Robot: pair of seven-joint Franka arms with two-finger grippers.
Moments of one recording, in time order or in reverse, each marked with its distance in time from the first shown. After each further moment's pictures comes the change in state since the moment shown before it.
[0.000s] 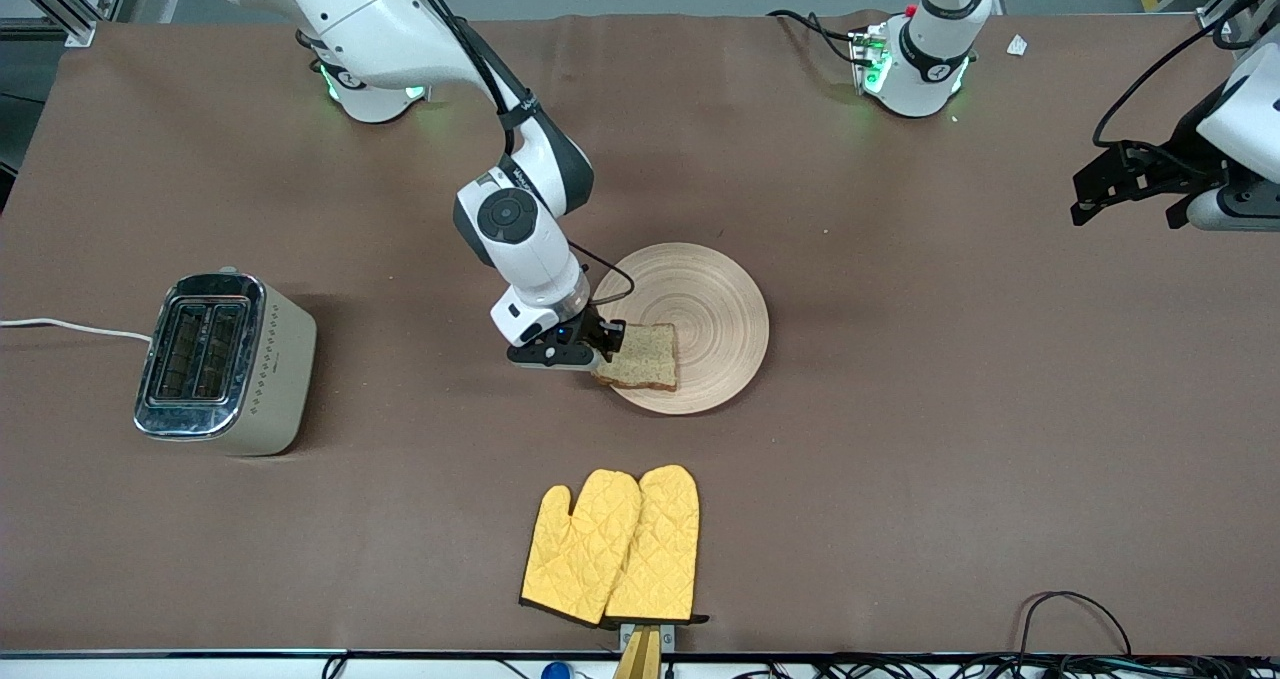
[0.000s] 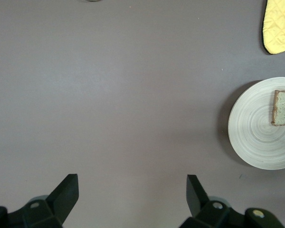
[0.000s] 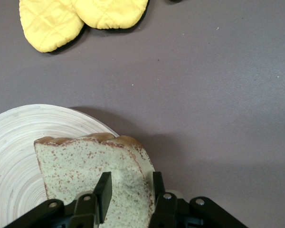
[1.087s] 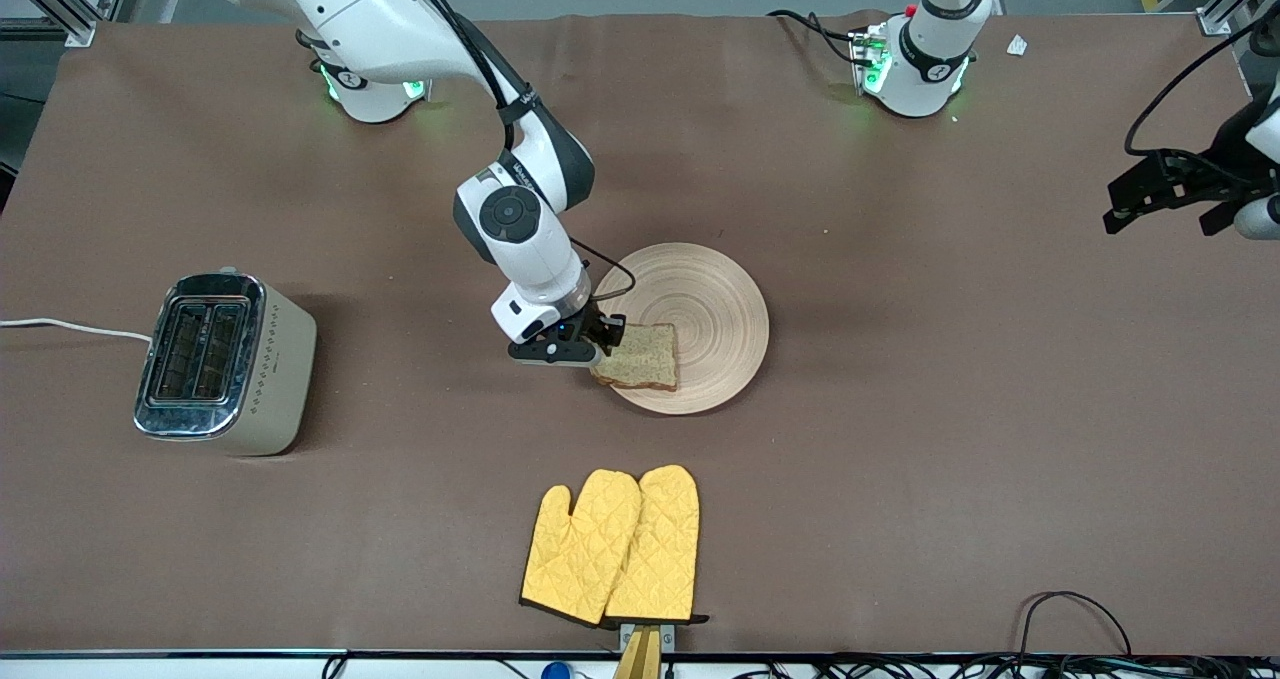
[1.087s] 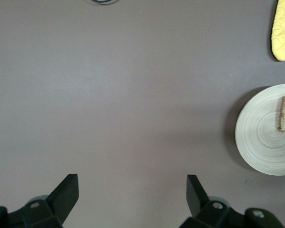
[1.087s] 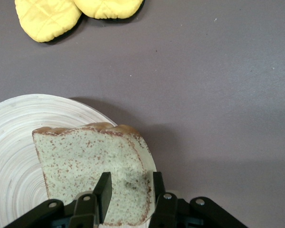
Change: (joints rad) left arm 0.005 0.007 0.037 0.015 0.000 0.002 0.017; right arm 0.000 -0.014 0.007 0.004 0.000 -0.053 -0.001
